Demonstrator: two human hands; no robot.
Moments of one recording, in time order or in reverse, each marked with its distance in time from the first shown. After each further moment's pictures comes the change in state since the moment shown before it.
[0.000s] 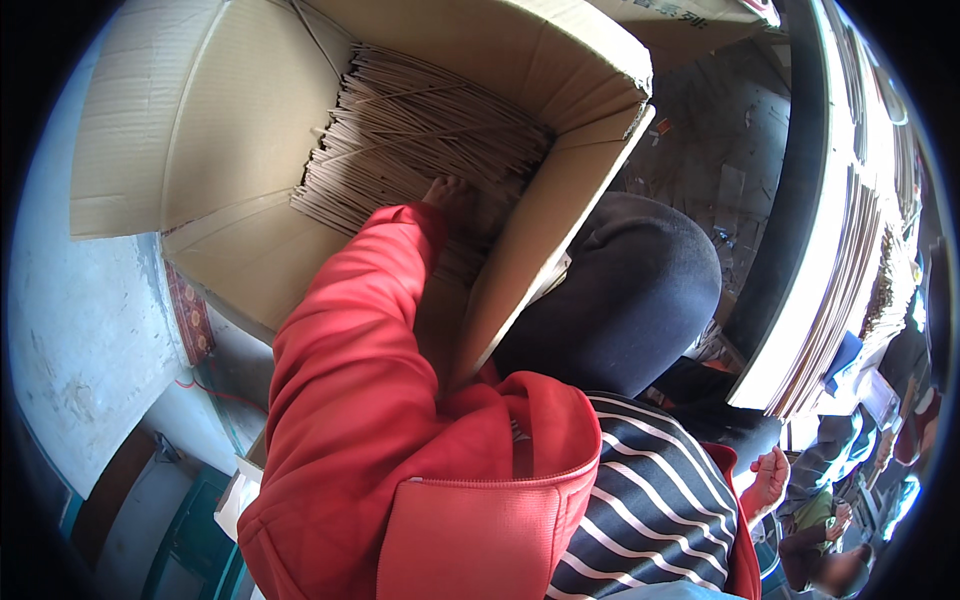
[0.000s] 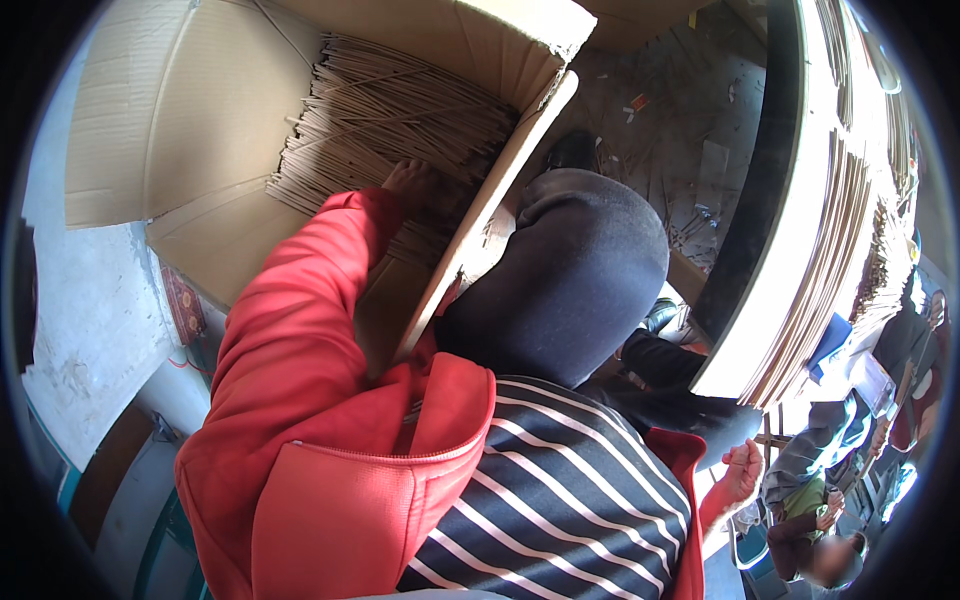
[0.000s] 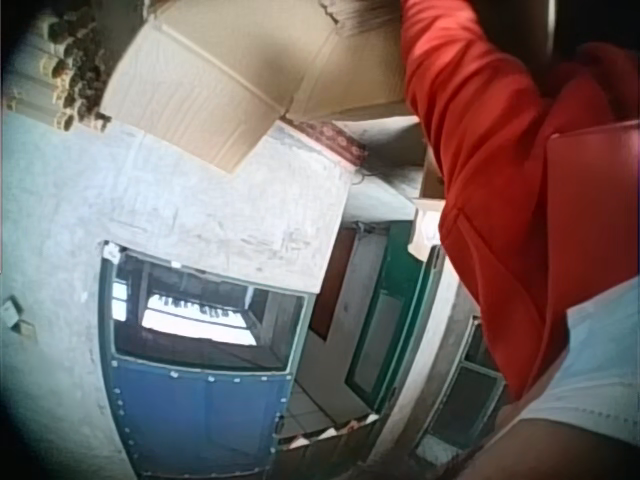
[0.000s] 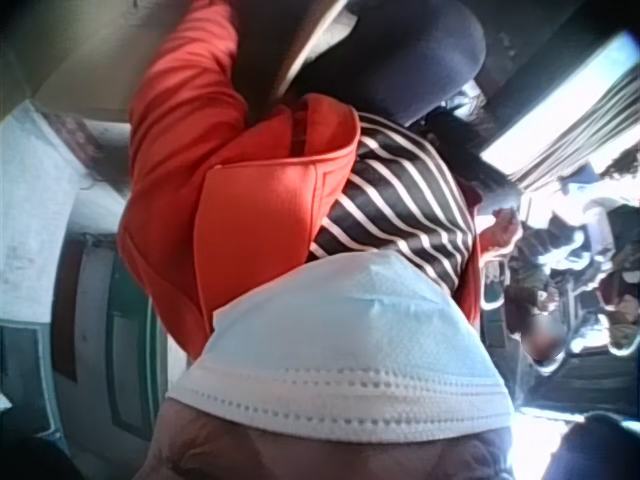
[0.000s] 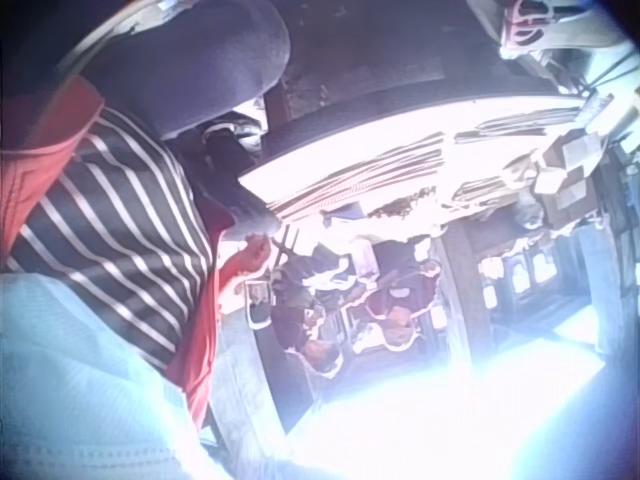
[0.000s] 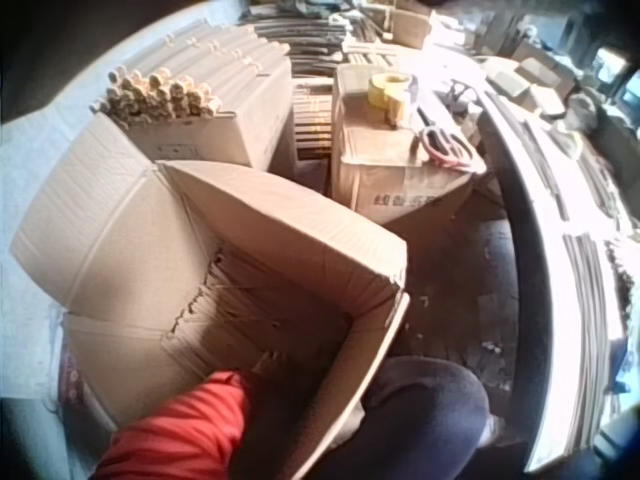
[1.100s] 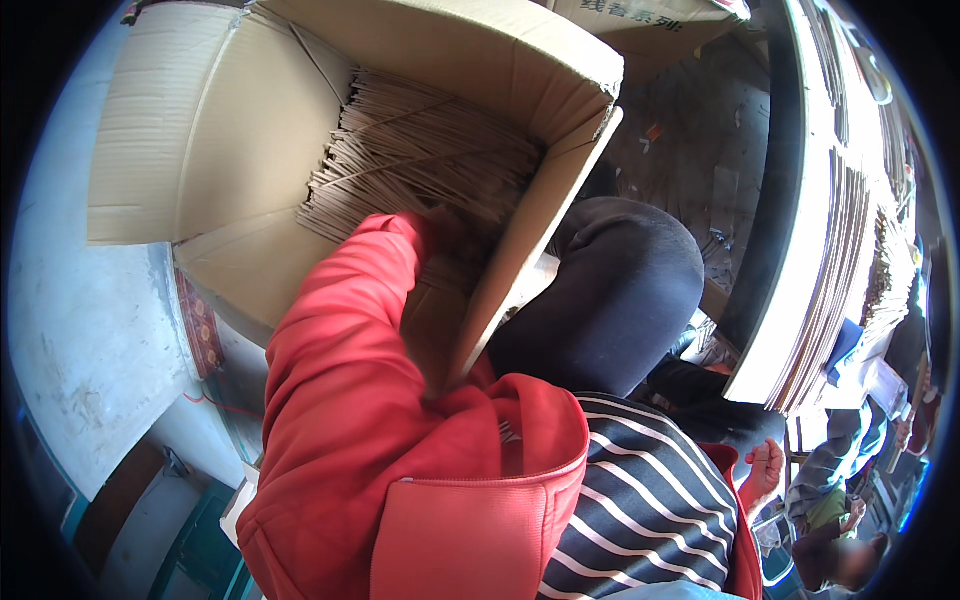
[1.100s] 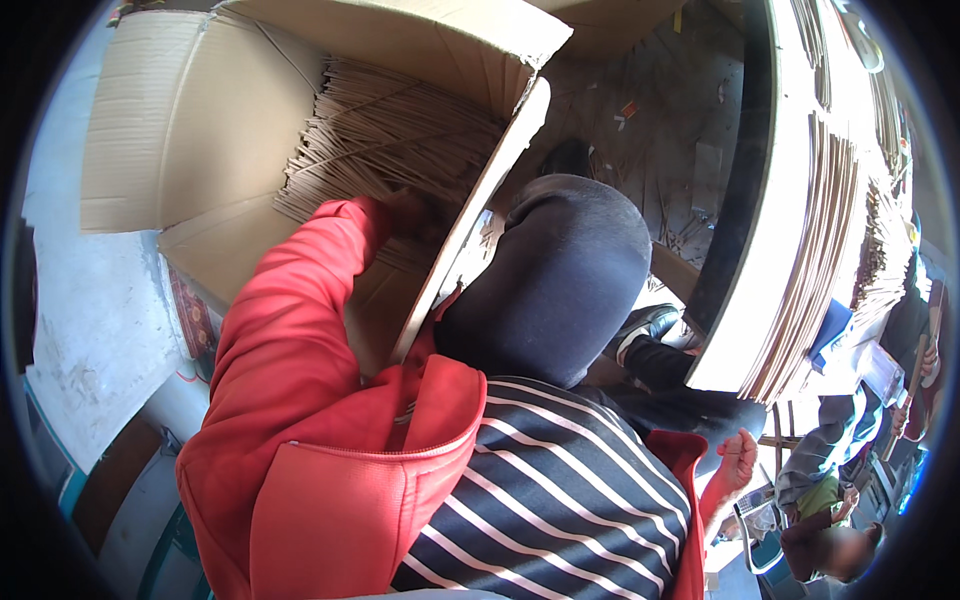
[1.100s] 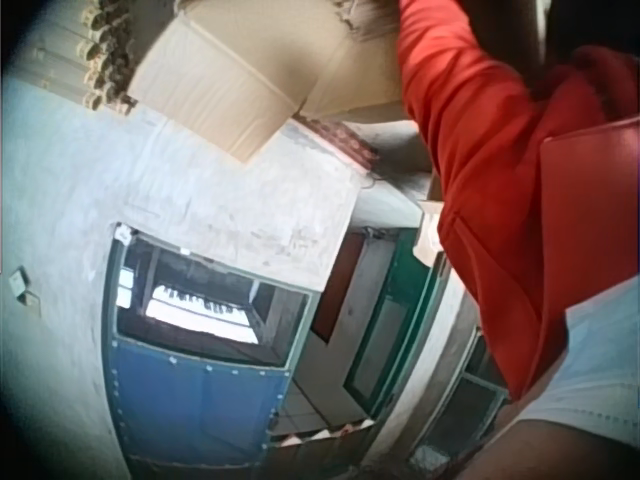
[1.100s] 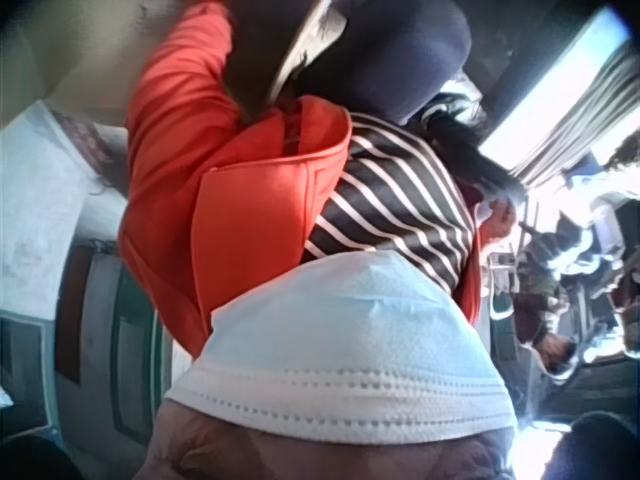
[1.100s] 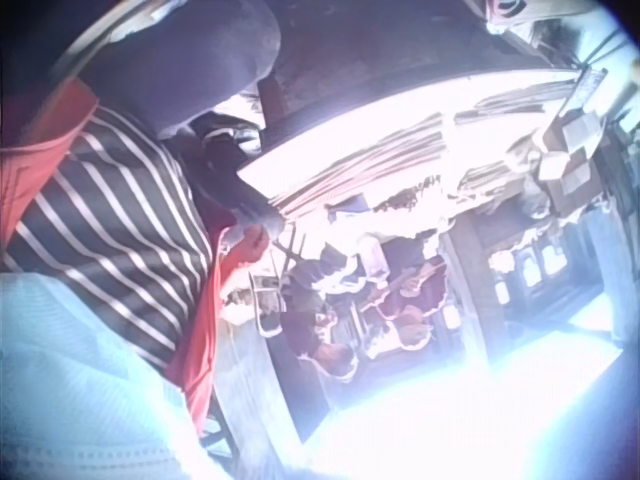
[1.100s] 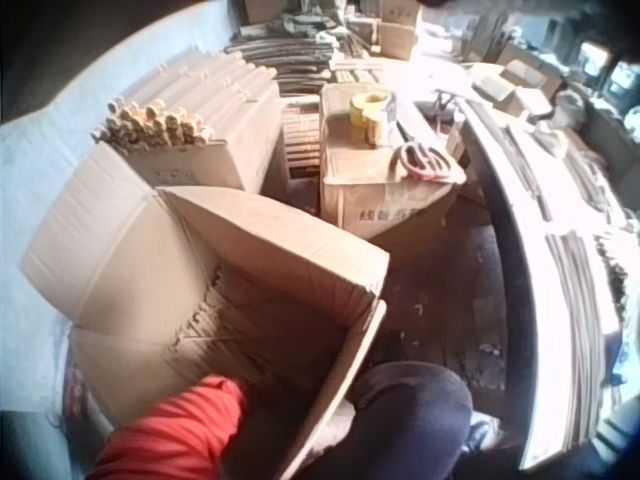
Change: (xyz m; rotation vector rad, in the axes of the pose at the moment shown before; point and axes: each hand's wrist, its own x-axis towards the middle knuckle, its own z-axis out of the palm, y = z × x) left_hand -0.008 -0.007 -0.007 -0.087 -0.379 0.251; right_hand 0.000 0.031 0.000 0.044 -0.070 0.089
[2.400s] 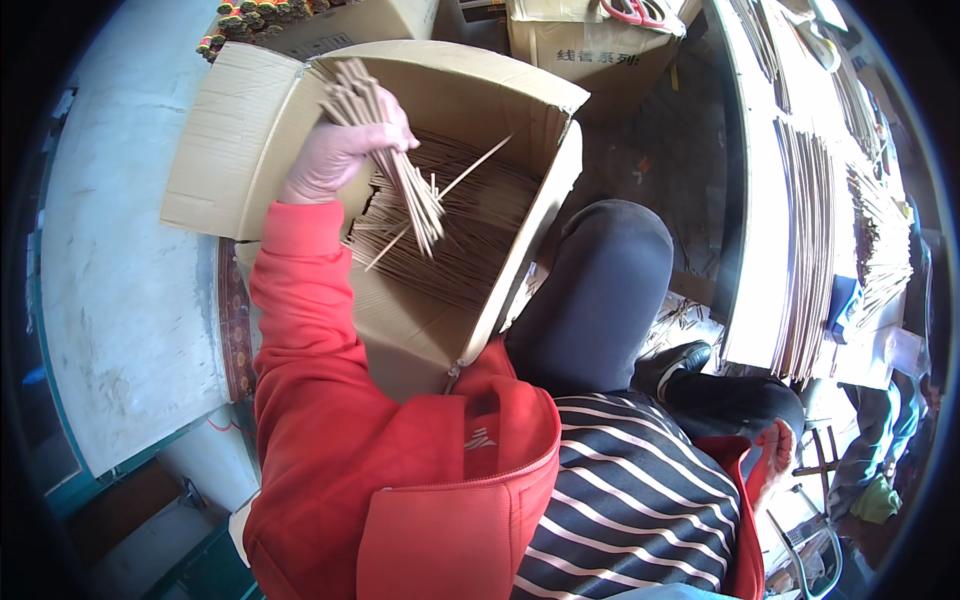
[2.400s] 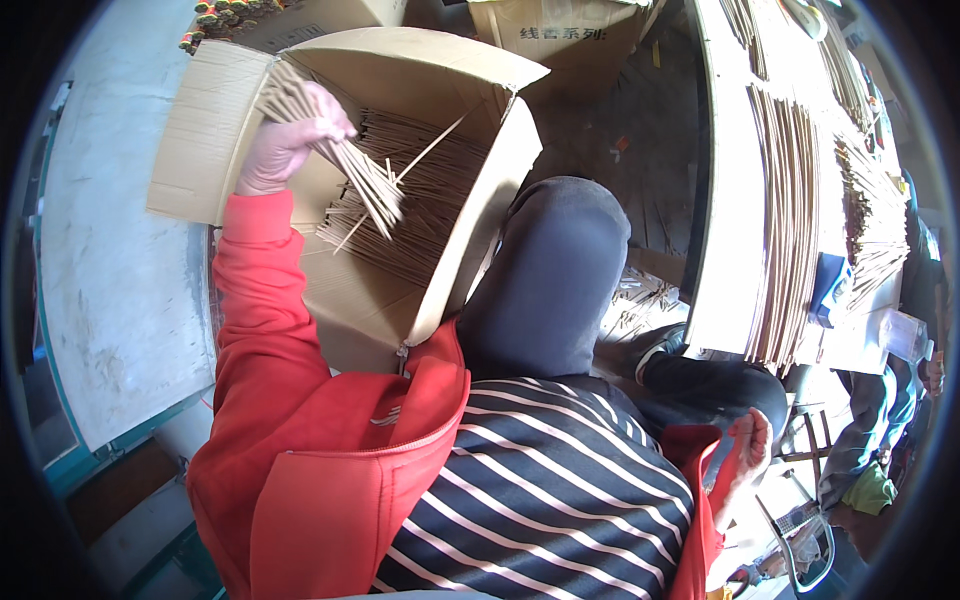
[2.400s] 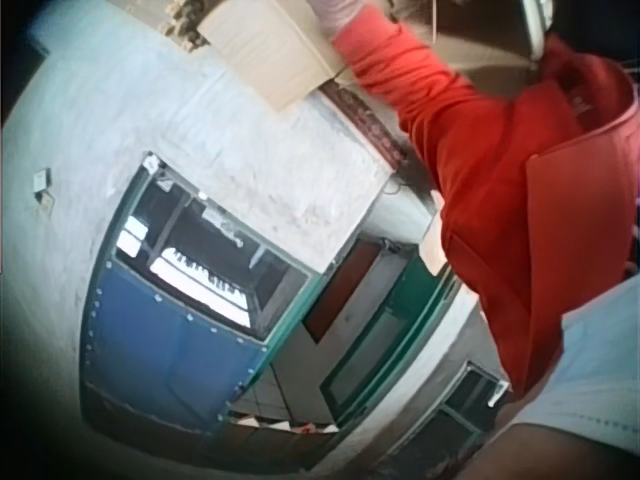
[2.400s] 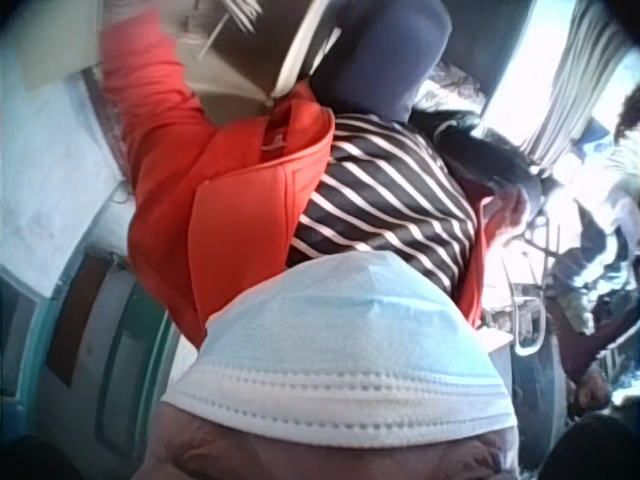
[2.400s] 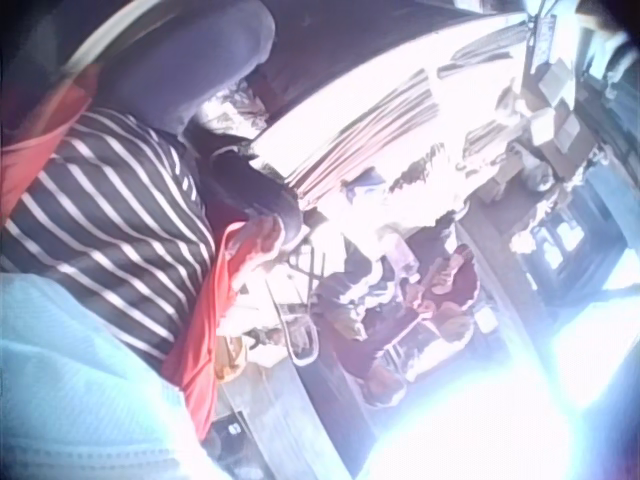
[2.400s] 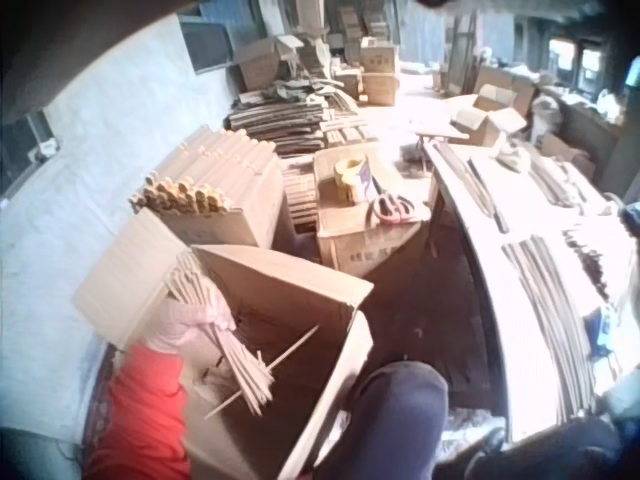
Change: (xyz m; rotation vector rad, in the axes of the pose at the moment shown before) left_hand -0.225 0.056 -0.295 -1.369 0.861 0.360; right_hand -0.013 0.015 0.007 0.100 0.008 -0.075
